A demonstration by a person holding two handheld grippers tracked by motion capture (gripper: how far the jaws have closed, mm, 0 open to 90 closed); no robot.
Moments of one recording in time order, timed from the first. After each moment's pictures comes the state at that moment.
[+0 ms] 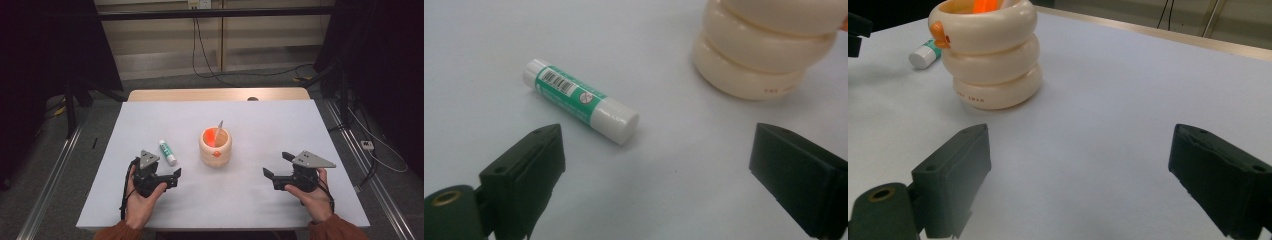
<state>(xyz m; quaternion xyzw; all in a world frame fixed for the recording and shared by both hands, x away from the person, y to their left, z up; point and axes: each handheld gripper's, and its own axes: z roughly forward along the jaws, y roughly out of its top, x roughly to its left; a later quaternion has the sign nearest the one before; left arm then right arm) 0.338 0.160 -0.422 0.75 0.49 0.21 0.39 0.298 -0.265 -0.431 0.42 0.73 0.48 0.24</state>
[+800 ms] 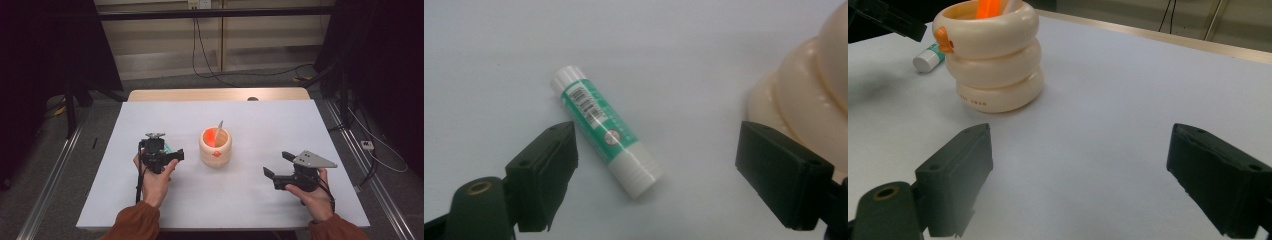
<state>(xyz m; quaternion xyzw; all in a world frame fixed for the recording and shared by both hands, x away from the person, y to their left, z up) 0.392 0.135 -0.408 0.71 0.61 0.17 0.32 0.298 -0.267 -0.430 0.41 0.73 0.49 0.24</state>
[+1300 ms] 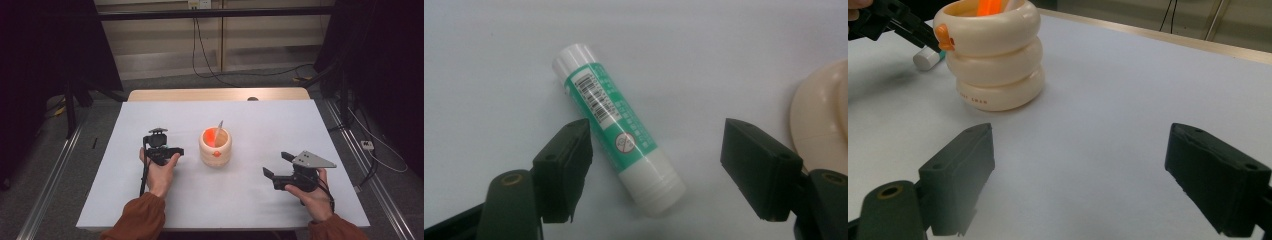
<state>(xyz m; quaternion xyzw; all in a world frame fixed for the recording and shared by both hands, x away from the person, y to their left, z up) 0.418 0.129 -0.421 0.70 0.65 0.14 0.25 0.298 -0.266 -0.431 0.41 0.73 0.49 0.24</state>
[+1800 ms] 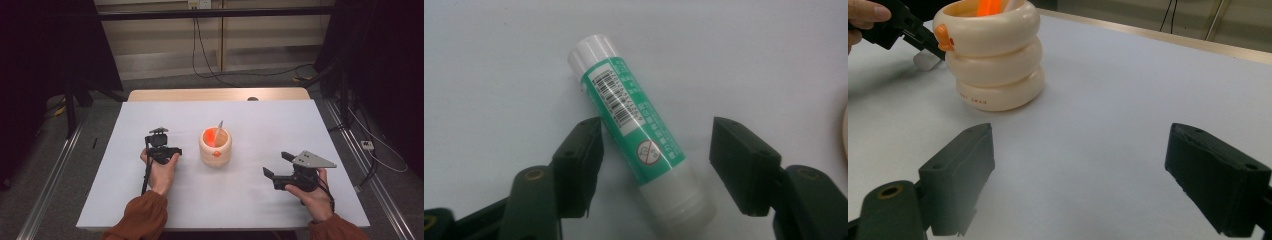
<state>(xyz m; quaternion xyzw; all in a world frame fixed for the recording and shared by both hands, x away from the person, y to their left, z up) 0.426 0.127 -0.432 0.70 0.66 0.15 0.22 0.298 -0.266 -0.431 0.41 0.73 0.49 0.24</state>
